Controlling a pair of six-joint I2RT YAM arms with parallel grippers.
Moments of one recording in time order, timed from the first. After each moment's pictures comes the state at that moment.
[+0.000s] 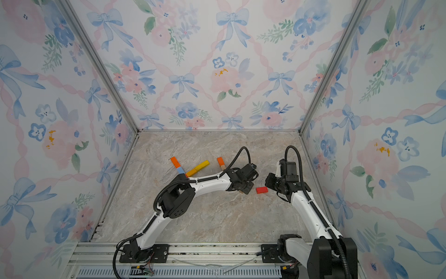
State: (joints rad) left arm -1.01 2.33 1.84 -0.54 -0.16 -0.30; right arm 0.04 1.12 0.71 -0.49 -0.21 0.43
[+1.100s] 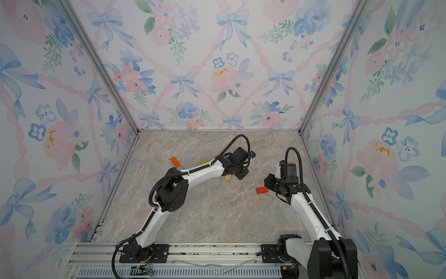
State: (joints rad) left arm -0.88 2.33 1.97 -0.56 -0.06 0.07; right arm 0.04 1.11 0.68 -0.46 -0.23 0.46
